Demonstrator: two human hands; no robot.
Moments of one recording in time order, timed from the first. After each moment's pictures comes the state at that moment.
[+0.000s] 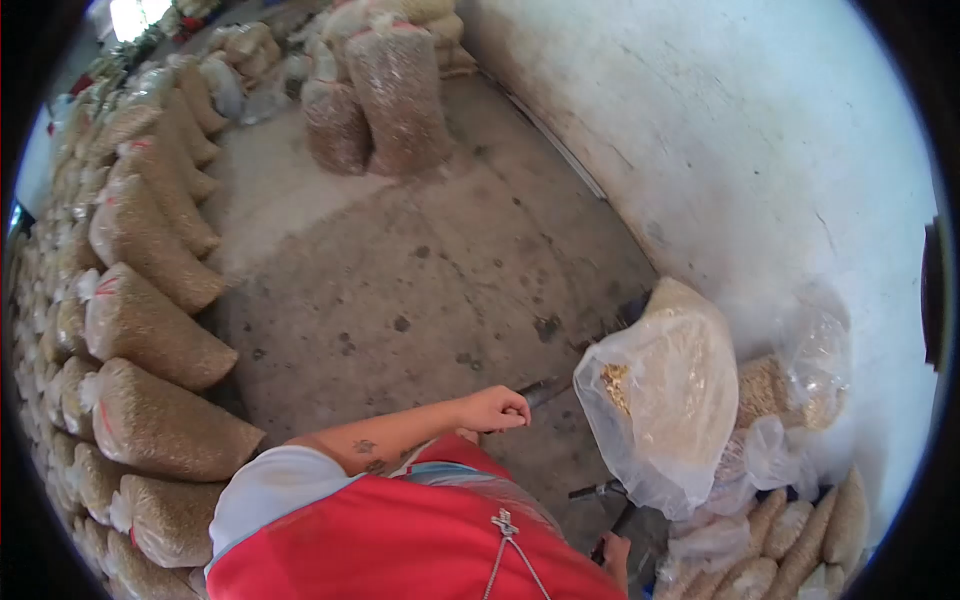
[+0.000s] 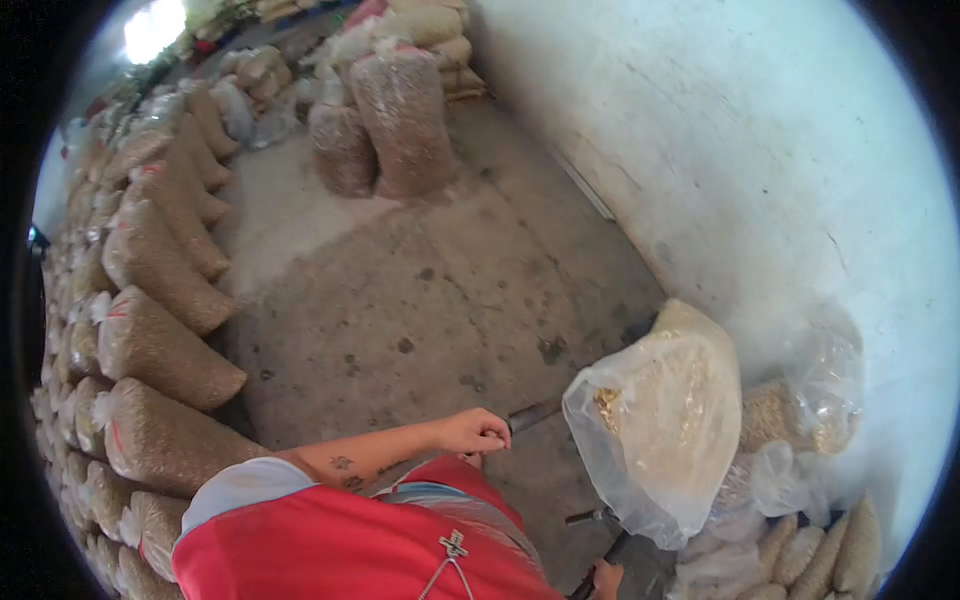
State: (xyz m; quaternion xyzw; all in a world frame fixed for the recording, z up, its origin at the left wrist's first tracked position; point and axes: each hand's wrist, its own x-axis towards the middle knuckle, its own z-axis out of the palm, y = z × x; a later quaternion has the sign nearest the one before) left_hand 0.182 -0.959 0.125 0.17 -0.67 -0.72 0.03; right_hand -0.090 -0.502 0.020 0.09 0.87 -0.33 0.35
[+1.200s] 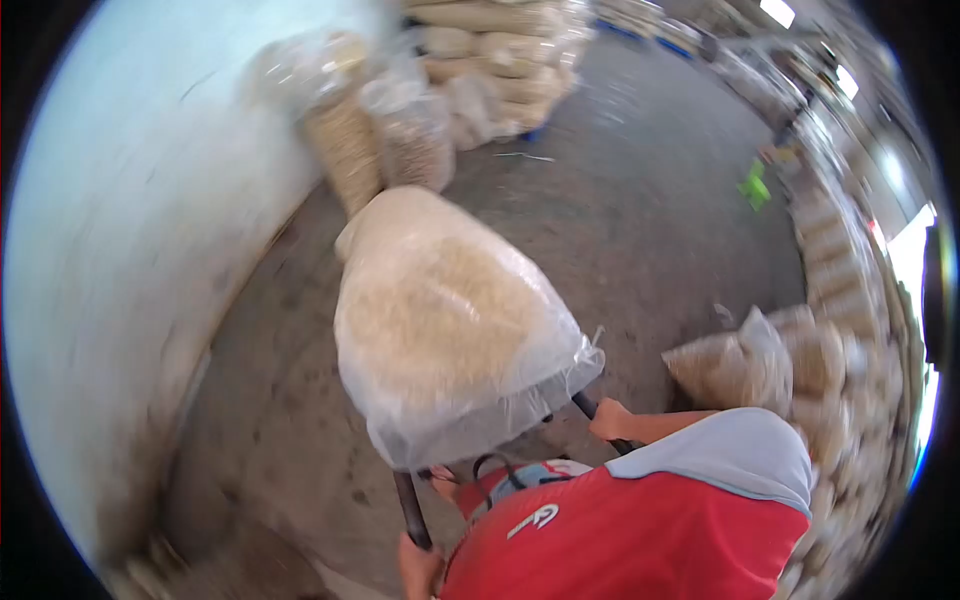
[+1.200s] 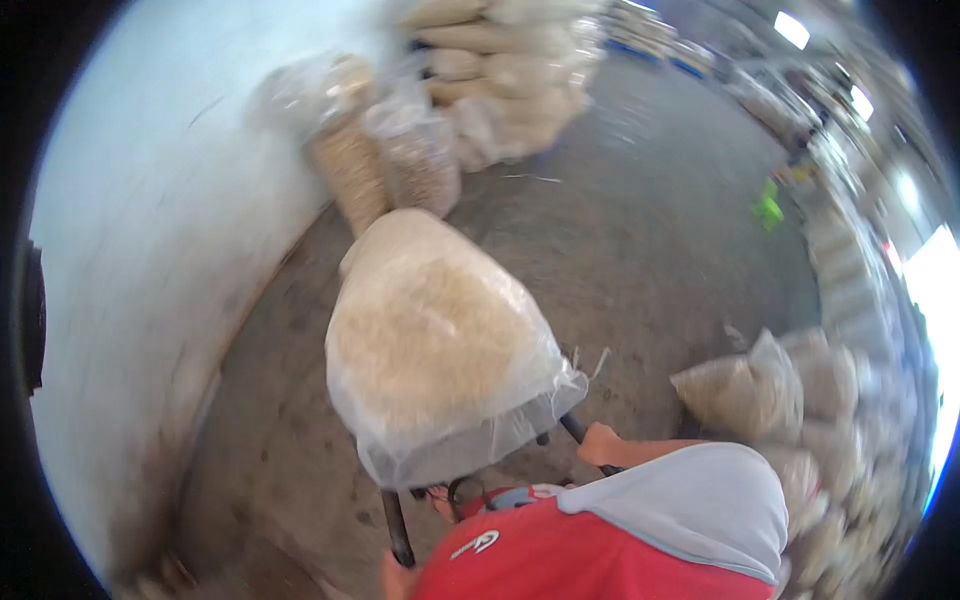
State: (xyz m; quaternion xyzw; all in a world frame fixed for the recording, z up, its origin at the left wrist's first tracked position) left_hand 0.366 -1.369 0.156 -0.04 -0.94 -0.27 -0.22; right_hand 0.443 -0.878 0.137 0.40 0.80 -0.27 0.35
